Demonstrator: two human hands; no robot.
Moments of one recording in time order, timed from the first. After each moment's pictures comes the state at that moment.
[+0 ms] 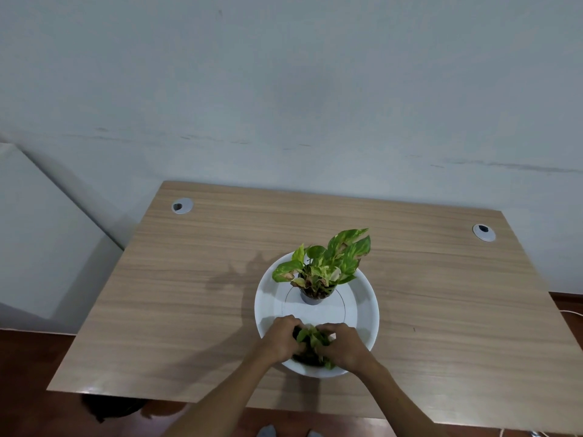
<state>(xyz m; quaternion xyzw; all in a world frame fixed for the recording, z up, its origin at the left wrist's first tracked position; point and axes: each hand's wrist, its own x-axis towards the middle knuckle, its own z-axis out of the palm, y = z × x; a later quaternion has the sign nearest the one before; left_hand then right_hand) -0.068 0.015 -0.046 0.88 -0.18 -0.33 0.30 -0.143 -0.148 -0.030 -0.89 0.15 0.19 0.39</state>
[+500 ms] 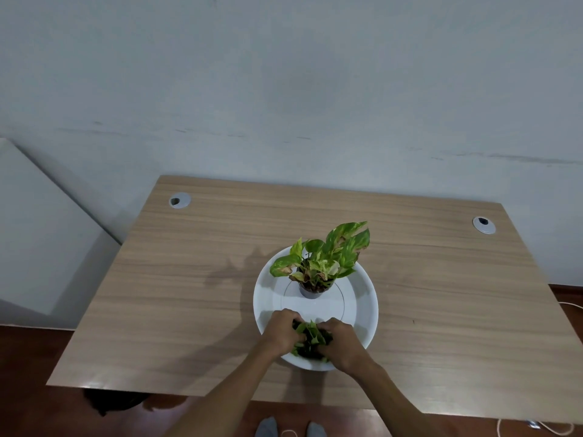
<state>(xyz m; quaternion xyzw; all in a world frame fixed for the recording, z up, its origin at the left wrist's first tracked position) -0.071 0.010 -0.049 0.88 -0.13 -0.29 0.34 -0.150 -0.143 -0.043 -0.92 0.13 0.18 0.33</state>
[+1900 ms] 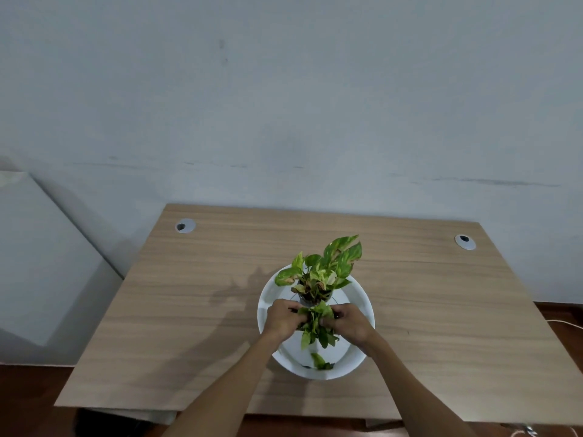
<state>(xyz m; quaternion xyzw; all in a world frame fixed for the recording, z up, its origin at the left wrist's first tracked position) -0.058 0.013 0.017 0.79 -0.02 -0.29 0.54 -0.126 -0.158 0.021 -0.81 0.20 0.12 0.53</state>
